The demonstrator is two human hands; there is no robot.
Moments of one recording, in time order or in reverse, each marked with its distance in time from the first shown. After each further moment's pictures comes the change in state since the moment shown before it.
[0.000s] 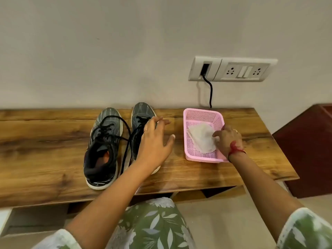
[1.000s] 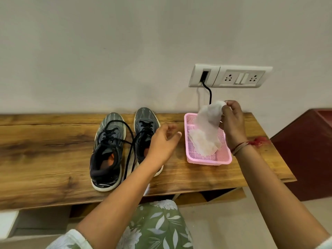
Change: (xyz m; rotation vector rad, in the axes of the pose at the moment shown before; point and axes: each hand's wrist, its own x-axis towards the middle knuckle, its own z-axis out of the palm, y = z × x) left_hand 0.008 0.022 -0.005 -0.507 -0.062 -0.241; right_hand -0.024 -0.057 -0.103 1.515 0.276 0.146
